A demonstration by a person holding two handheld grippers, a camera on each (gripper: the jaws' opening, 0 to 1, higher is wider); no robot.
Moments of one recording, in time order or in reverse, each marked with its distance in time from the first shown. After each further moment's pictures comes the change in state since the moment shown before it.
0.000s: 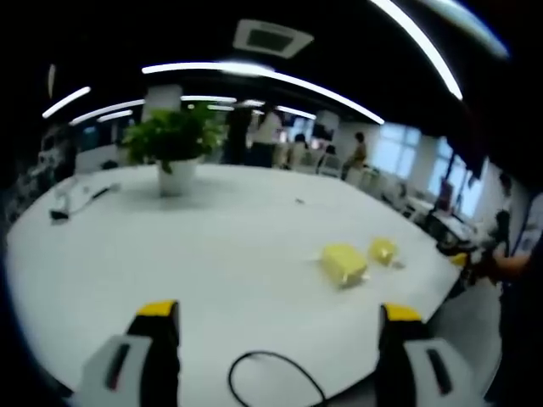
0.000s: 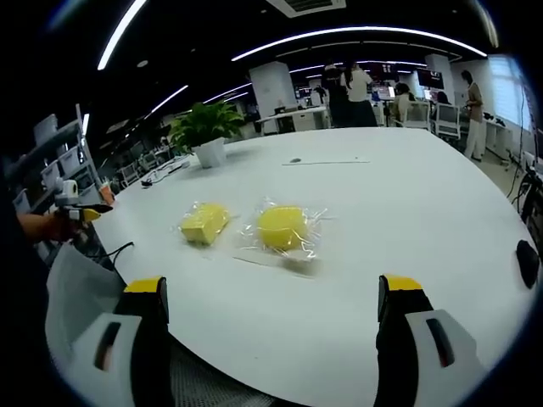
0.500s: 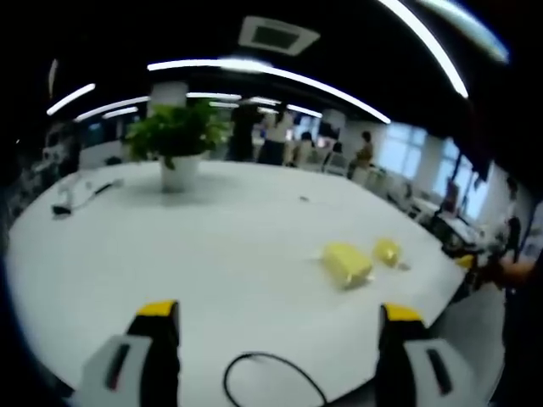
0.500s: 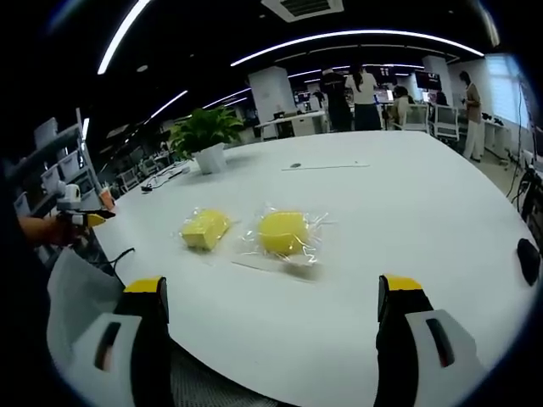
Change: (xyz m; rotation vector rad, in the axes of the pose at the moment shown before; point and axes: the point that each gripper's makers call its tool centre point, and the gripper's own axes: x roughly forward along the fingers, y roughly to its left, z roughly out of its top) left arm 0.010 -0.005 -0.002 -0.019 0.012 0.019; right arm 0.001 0.001 0.004 0.011 -0.028 0.000
